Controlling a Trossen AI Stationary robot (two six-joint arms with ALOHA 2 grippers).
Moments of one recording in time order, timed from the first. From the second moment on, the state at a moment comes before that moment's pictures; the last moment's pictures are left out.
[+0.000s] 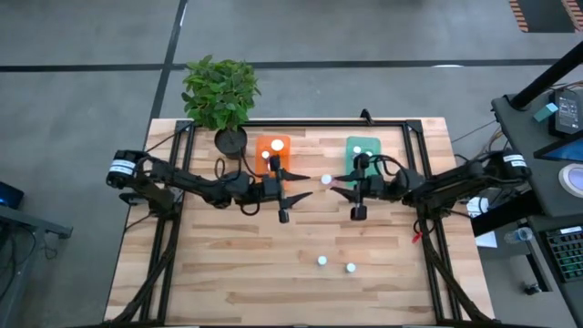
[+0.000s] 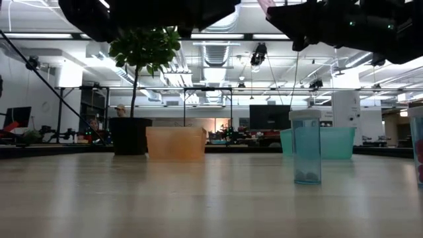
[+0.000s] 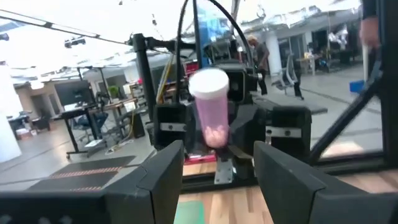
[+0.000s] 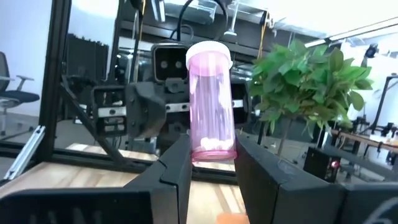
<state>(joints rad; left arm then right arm) -0.07 1.57 0.79 1.02 -0.18 0.24 0.02 1.27 0.30 1.26 0.03 -0.22</state>
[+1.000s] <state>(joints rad) -0.06 1.53 0.92 0.77 -0.13 0.22 0.02 1.29 0.30 1.20 0.05 -0.22</state>
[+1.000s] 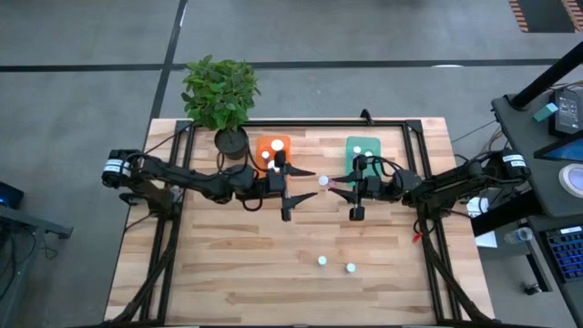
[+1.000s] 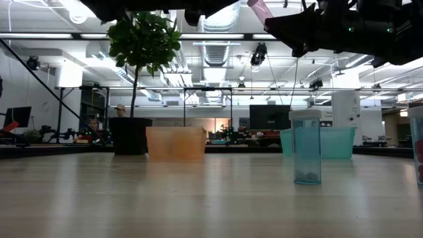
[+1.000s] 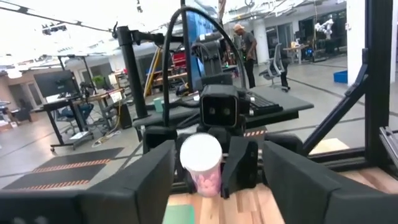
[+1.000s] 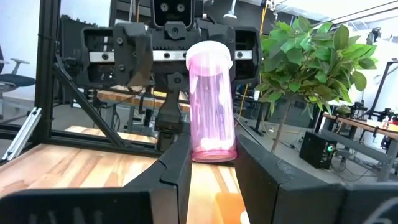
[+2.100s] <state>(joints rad) -0.03 1.68 0.99 0.88 -0.13 0.22 0.02 1.29 0.30 1.19 0.05 -0.22</state>
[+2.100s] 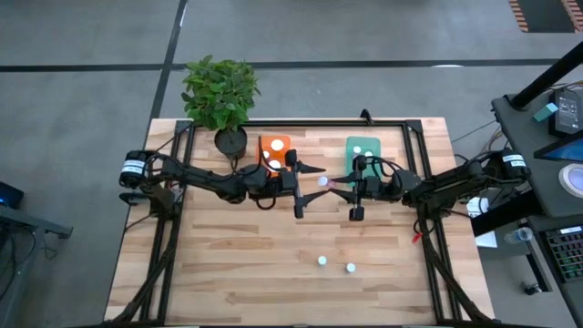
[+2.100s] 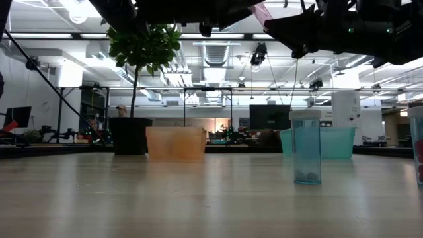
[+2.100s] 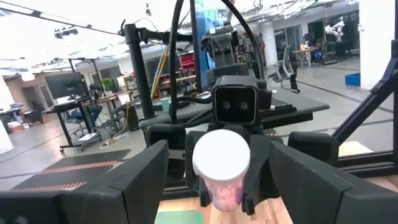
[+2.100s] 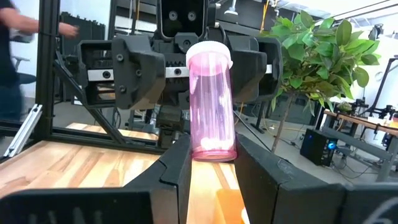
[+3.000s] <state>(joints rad) -0.03 1.67 0.99 0.88 -0.11 0.22 0.02 1.29 0.30 1.19 0.05 -0.20</state>
